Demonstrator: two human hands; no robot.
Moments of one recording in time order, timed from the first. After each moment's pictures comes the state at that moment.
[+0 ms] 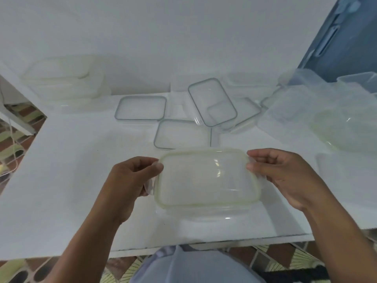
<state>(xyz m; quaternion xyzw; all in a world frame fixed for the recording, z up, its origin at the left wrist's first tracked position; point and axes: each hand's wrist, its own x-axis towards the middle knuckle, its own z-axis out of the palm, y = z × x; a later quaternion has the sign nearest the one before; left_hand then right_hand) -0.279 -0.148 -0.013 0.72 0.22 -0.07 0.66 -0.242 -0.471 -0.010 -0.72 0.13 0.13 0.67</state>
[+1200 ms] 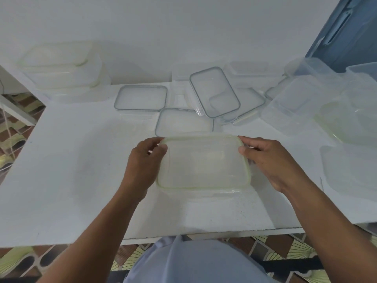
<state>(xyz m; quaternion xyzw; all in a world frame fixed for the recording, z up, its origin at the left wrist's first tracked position) -0.251 -0.170 -0.042 0.78 0.21 0.02 0.59 -0.219 -0.449 -0.031 -0.79 0.09 0.13 0.59</state>
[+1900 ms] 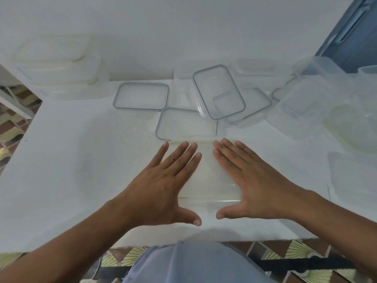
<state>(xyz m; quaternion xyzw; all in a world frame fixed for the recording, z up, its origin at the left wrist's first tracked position) -0.267 -0.166 -0.043 0.95 -0.31 -0.03 0.03 -0.232 -0.431 -0.029 -0.92 -0.38 0.11 0.00</state>
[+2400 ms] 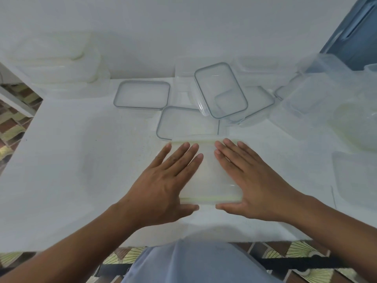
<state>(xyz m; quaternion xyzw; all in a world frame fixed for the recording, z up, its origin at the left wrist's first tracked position) -0.266 -0.167 -0.057 0.95 -0.30 0.03 0.06 -0.232 -0.429 -0.044 -0.93 -0.37 0.06 0.01</state>
